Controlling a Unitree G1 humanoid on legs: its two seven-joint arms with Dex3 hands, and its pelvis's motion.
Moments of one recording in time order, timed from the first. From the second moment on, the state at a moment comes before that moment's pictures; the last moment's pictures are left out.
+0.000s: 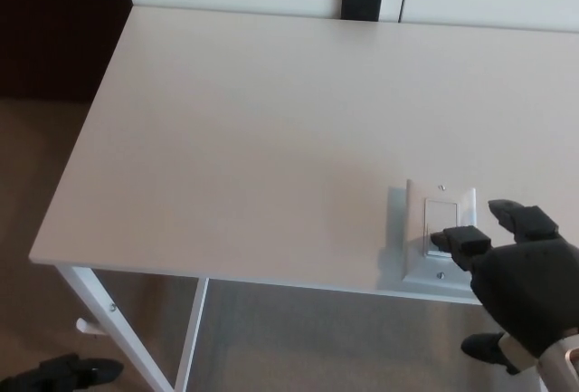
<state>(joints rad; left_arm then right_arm) 0.43 0.50 0.06 0.06 0.02 -0.01 -0.32 0.16 -0.45 0.33 -0.33 -1.17 0.19 0.20</state>
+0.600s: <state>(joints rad) 0.43 0.51 0.05 0.05 0.03 -0.01 -0.32 0.17 -0.45 0.36 -0.32 -1.18 0.19 0.18</state>
